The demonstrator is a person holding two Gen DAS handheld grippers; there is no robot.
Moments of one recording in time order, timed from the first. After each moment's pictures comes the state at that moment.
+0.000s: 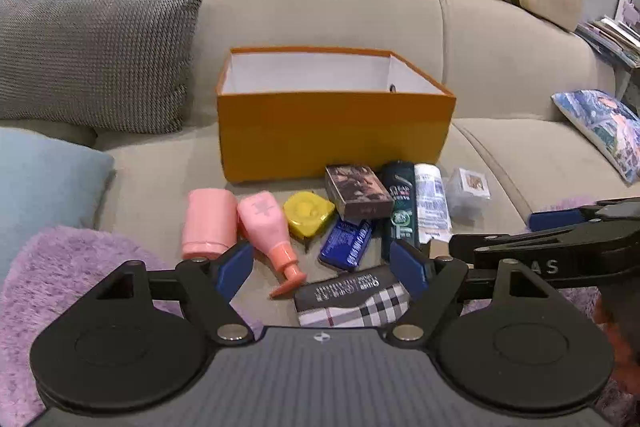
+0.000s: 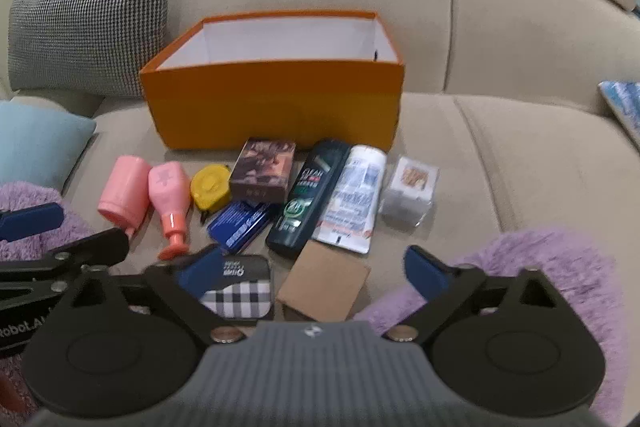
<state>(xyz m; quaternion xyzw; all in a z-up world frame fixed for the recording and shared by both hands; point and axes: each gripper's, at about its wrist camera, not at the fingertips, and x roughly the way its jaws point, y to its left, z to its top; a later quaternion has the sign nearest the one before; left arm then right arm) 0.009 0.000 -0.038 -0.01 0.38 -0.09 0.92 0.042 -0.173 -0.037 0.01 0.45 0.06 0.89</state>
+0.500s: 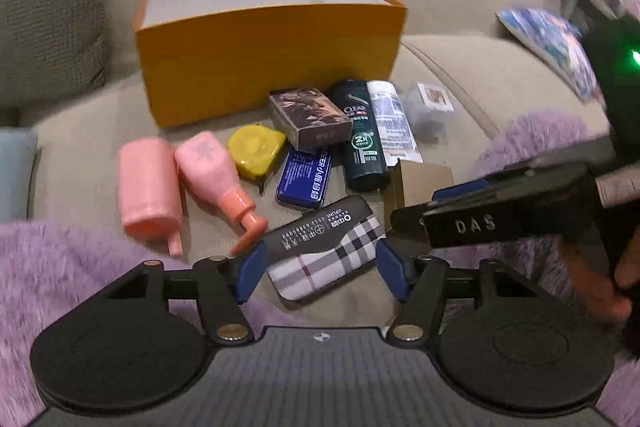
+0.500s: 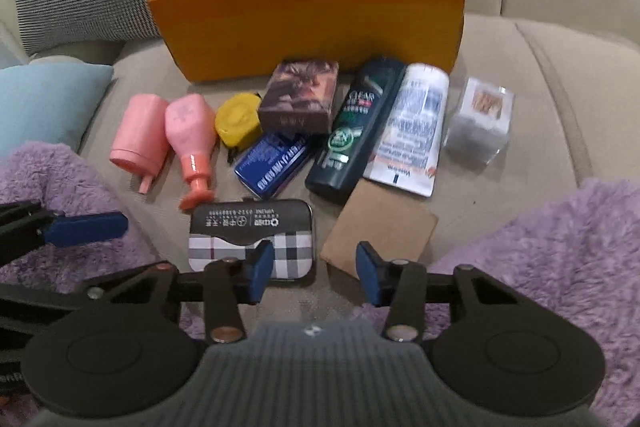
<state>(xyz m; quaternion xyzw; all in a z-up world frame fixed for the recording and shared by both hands) 0.031 -0.002 -0.073 0.05 0.46 -0.21 0.86 0.072 -0.164 -0.087 0.05 0.54 0.11 0.83</state>
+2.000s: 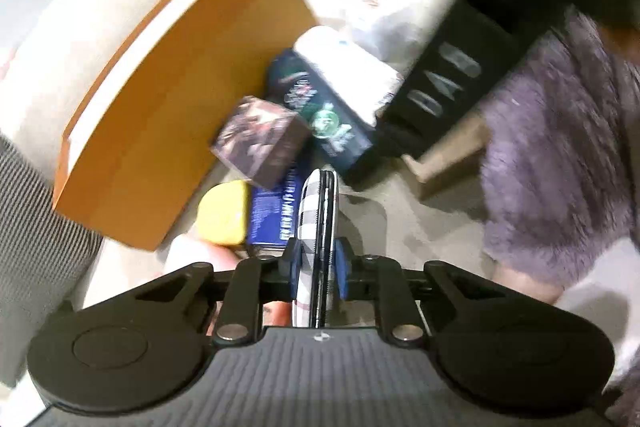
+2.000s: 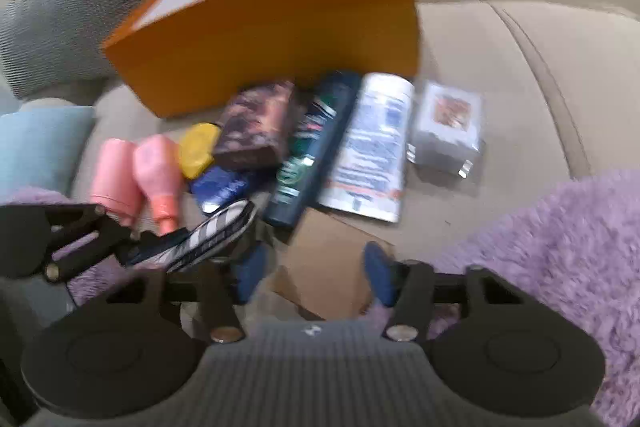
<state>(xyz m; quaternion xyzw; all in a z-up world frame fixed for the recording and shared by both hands) 0.057 -0.076 -0.106 0.38 0.41 -0.22 0.80 0.092 -0.199 -0.087 0.09 0.52 0.12 0.84</state>
